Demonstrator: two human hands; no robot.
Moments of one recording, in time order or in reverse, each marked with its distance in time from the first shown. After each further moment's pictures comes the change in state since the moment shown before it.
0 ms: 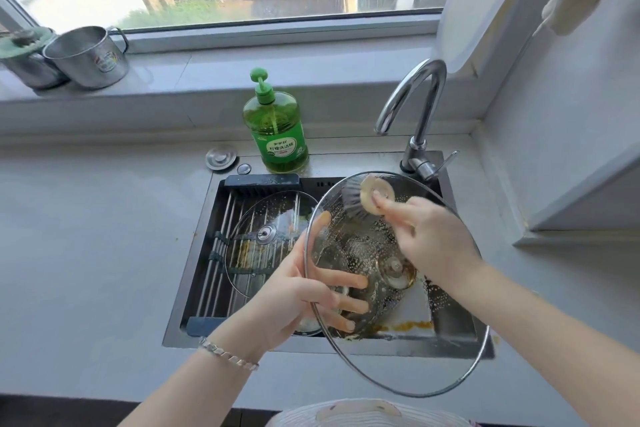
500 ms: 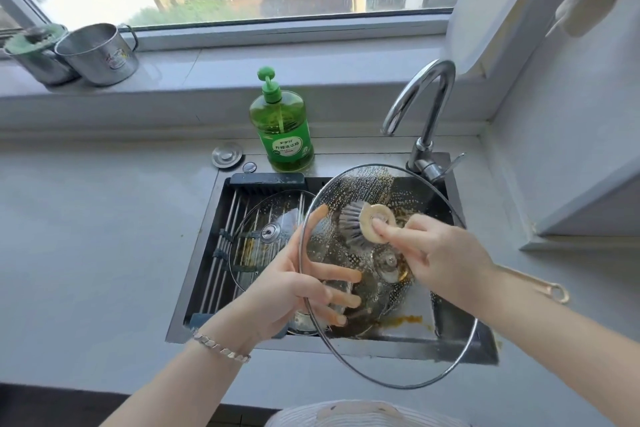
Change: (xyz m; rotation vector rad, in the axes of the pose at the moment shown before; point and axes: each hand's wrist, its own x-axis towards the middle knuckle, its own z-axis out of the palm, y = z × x) left_hand -0.005 0.010 -0.008 0.047 0.010 0.019; right_hand -0.016 0.009 -0.009 -0.057 -0.129 -0.234
